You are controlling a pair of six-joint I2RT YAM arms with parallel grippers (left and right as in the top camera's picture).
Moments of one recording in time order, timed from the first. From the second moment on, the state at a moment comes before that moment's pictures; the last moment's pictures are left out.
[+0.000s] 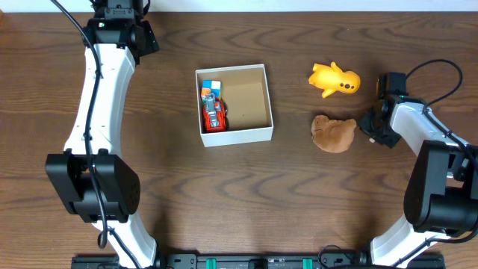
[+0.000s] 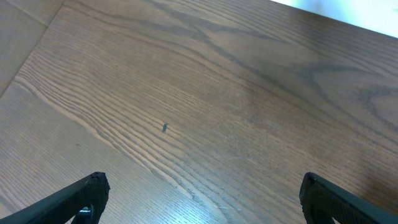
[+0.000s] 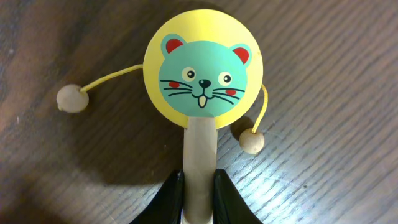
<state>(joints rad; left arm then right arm) -0.03 1.94 1.90 -0.96 -0.44 -0.33 -0.12 1.86 1.09 -0.62 0.22 0.60</state>
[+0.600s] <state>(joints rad) -0.03 1.94 1.90 -0.96 -0.44 -0.33 -0.02 1.86 1.43 -0.68 0.16 0.28</state>
